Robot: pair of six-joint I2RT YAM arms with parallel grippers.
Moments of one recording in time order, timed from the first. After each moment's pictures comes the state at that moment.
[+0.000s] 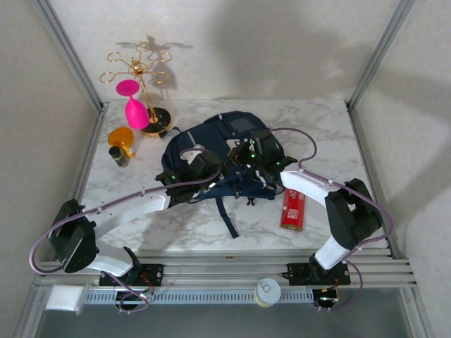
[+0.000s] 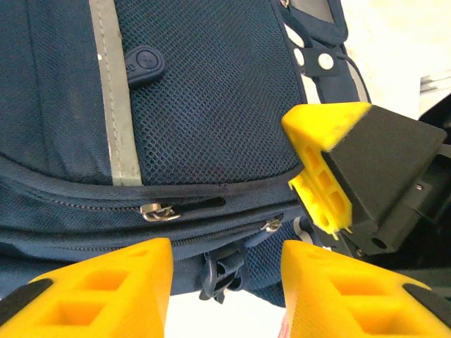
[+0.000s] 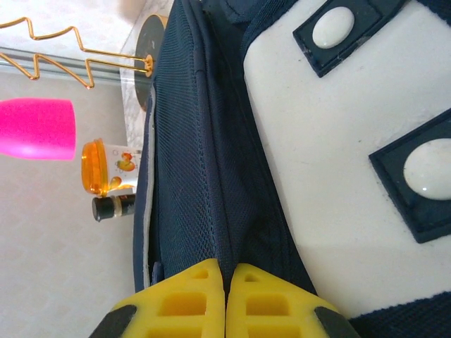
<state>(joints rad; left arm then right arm) -0.84 1.44 1.05 -0.37 -0.33 -1.23 0.60 1.62 1.02 0.04 -0.28 1.14</state>
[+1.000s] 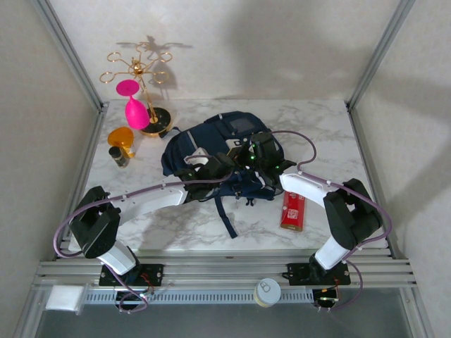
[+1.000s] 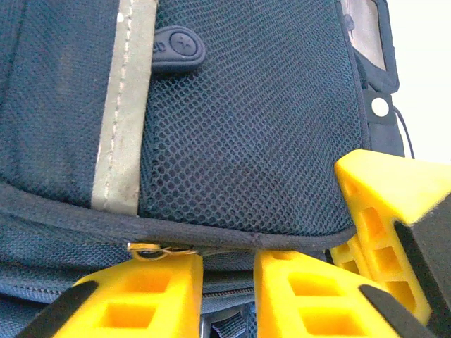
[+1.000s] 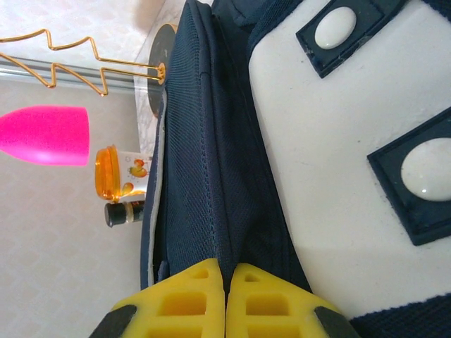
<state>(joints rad) -0.85 1.59 1.10 -0.34 -0.45 -1.44 0.61 1.62 0.98 0.14 -0.26 1.17</state>
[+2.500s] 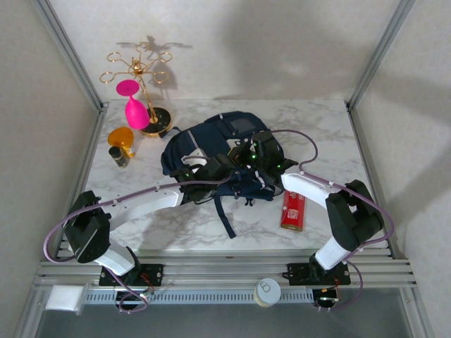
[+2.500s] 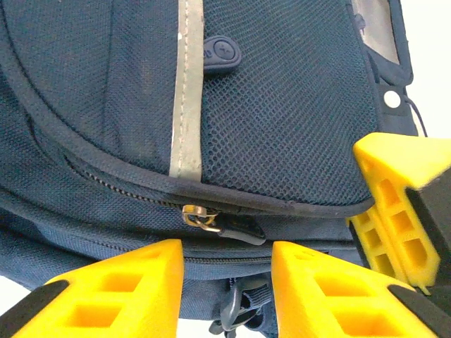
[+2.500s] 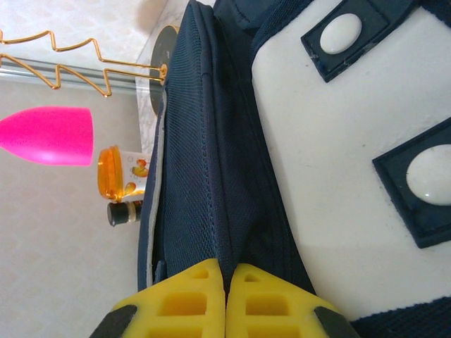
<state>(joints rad) -0.88 1.54 1.14 -0.51 -0.49 -1.40 0.61 1.61 0.98 0.11 -0.27 1.16</state>
